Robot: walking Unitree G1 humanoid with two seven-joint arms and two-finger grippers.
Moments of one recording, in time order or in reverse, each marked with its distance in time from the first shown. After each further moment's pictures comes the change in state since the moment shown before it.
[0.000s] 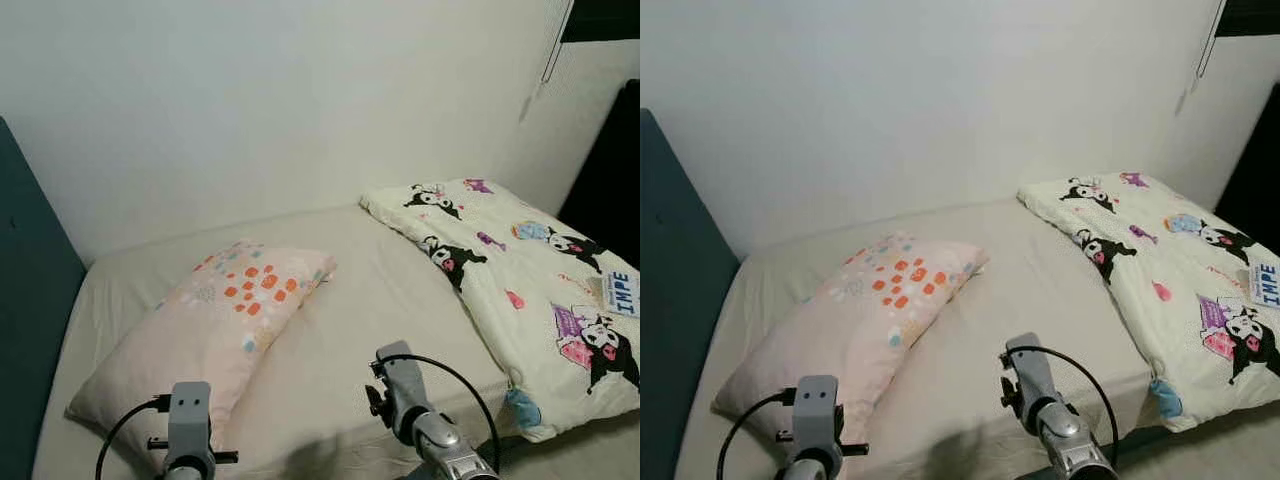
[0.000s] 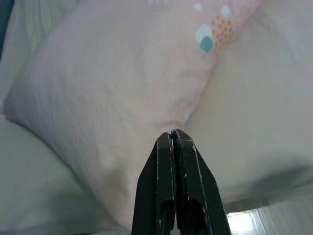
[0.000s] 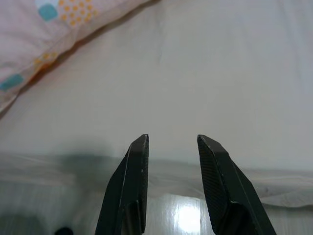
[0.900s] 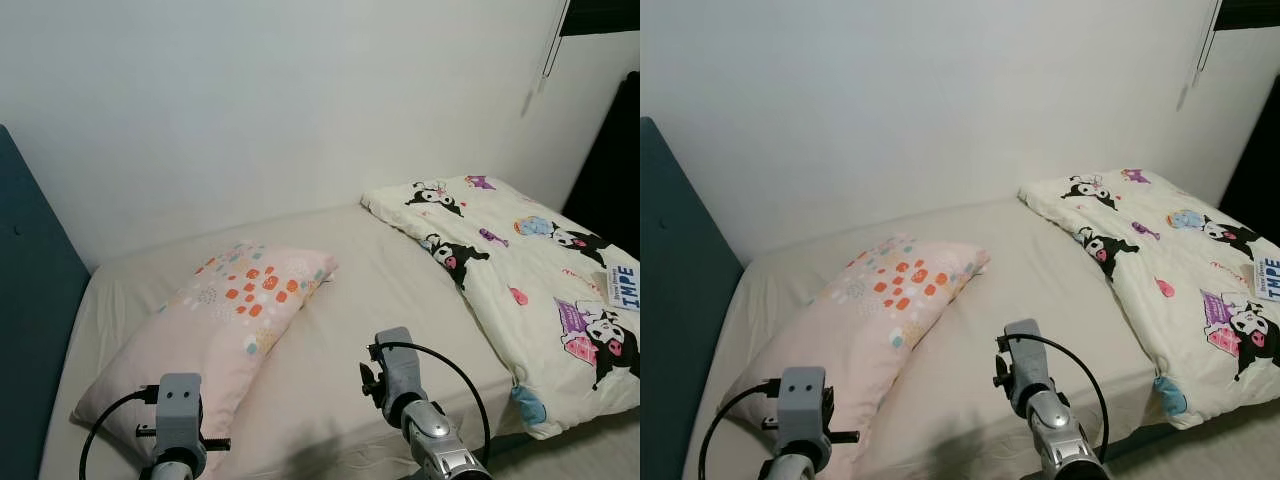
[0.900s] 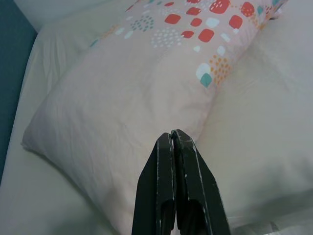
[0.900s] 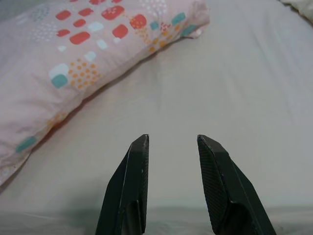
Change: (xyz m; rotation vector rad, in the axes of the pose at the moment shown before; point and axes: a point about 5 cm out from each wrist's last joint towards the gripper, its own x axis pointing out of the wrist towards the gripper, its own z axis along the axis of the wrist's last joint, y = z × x) left arm -0.009 0.005 0.022 0.015 -0.107 -0.005; right arm 0.003 0.008 0.030 0.069 -0.175 -0.029
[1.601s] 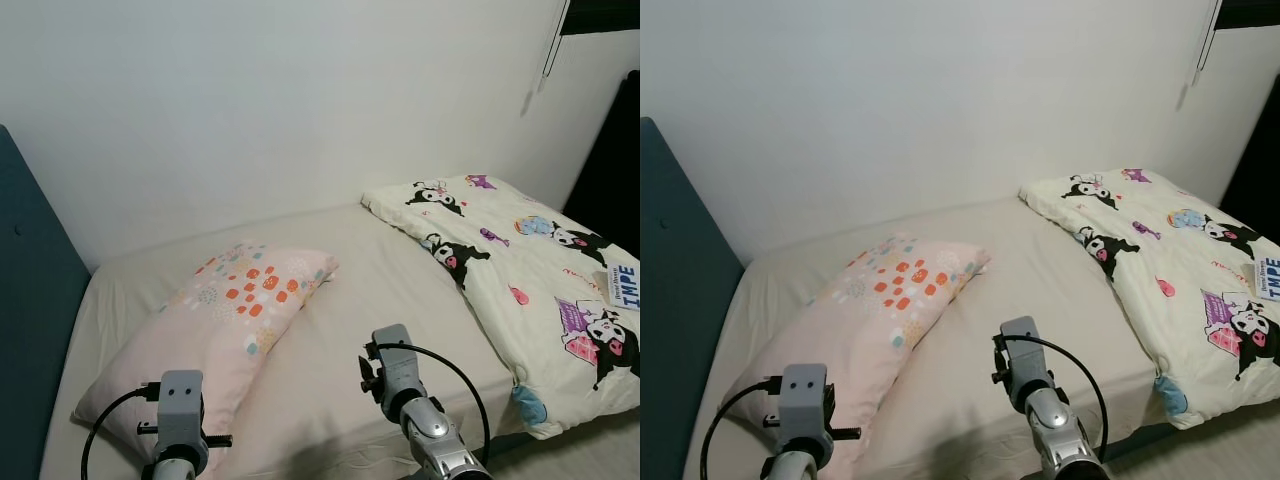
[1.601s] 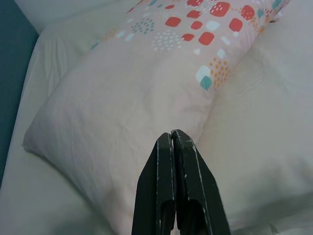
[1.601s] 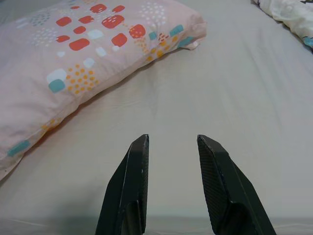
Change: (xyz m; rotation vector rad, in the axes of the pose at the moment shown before) left arm 0.000 -0.002 0.003 -0.003 -0.003 0.006; right arm -0.001 -0.002 0.003 -0.048 -0.034 -0.018
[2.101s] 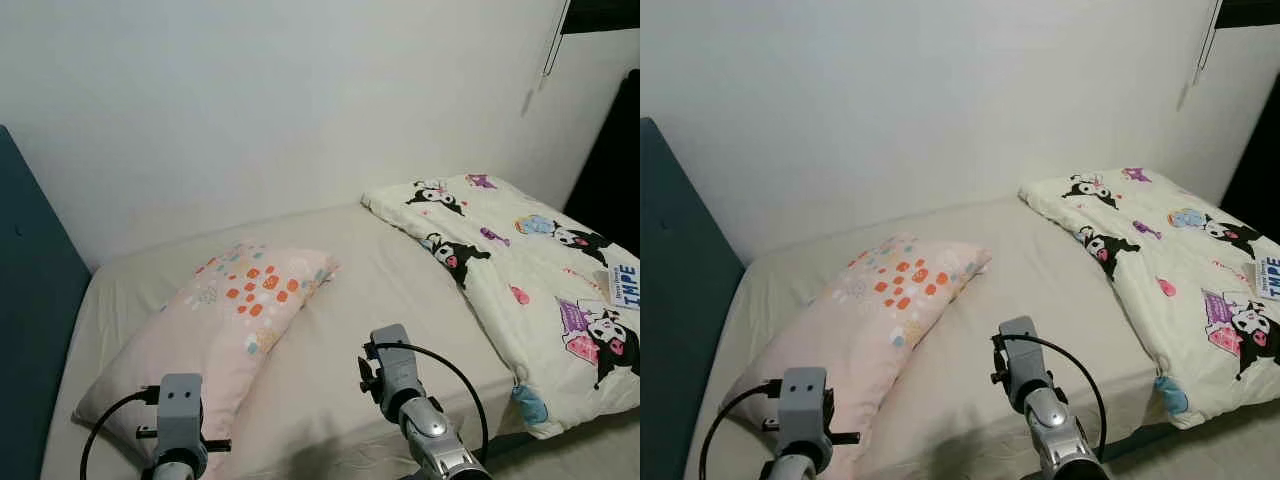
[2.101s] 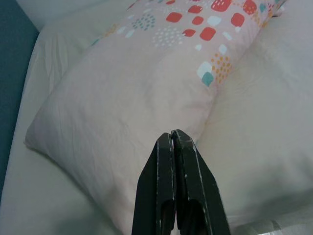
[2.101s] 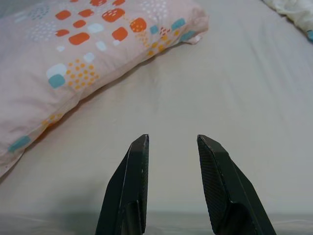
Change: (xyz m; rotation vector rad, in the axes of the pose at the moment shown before) left arm 0.001 0.000 0.000 0.009 0.009 -0.003; right arm 0.001 0.001 -0.002 0.001 0.028 0.004
